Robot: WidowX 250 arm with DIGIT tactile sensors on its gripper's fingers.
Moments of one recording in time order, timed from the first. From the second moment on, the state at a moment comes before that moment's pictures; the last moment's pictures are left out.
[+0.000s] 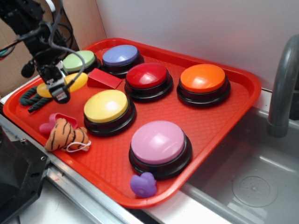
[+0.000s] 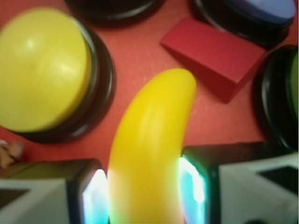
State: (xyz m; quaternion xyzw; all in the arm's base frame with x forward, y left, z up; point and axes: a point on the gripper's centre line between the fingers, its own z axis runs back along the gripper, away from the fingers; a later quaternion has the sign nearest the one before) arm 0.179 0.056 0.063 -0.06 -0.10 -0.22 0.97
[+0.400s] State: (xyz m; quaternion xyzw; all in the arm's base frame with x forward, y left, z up) arm 0.185 0.018 0.111 -0.04 -0.04 -0.06 1.00
